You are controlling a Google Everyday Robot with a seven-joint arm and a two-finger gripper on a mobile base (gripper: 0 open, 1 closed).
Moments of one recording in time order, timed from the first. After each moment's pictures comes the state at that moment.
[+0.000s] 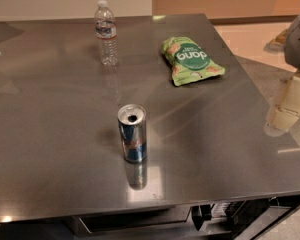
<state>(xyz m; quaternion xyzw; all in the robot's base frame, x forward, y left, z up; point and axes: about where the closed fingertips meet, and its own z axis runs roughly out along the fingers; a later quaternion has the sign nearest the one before) 0.438 -0.217 0.976 -0.60 0.78 -0.03 0.16</state>
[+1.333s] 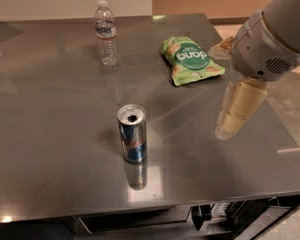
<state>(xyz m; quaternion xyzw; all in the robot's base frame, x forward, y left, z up) 0.446 -0.129 0.961 -0.67 0.71 0.05 0.22</state>
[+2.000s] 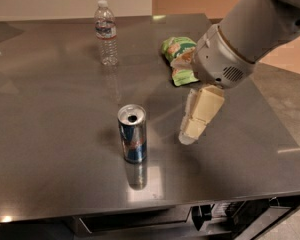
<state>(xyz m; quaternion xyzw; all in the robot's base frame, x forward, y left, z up) 0.449 -0.061 0.939 -0.70 0.67 0.13 0.23</state>
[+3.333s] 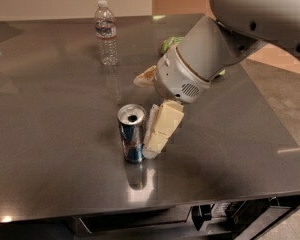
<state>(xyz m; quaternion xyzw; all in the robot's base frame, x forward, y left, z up) 0.436 0.015 0.909 -0.72 0.62 0.22 0.24</state>
